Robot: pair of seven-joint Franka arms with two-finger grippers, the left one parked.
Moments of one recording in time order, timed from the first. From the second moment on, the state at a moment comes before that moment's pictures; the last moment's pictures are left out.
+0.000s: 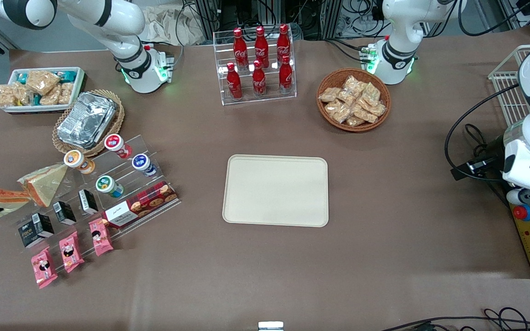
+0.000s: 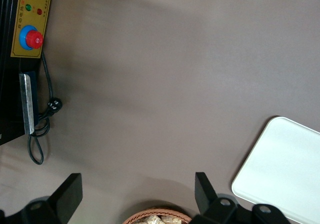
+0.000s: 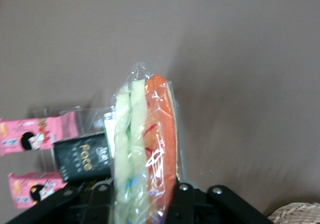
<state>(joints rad) -0.20 0.44 -0.35 -1.65 0.21 2.13 0.52</state>
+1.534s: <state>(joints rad) 0.37 0.18 -0.34 -1.51 -0.02 1.60 0.23</state>
